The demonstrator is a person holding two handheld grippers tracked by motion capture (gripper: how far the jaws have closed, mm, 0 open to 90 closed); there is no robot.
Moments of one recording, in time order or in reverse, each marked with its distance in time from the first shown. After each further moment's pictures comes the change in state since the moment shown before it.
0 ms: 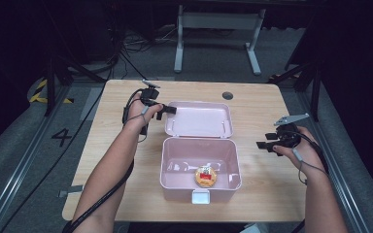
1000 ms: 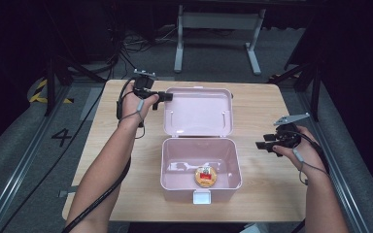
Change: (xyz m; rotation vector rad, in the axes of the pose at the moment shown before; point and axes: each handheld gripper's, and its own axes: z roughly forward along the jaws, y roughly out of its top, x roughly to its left) left arm -0.037 0.018 -0.051 -0.172 0.058 0.119; right arm 0.008 0.004 -0.006 0.001 0.031 0.014
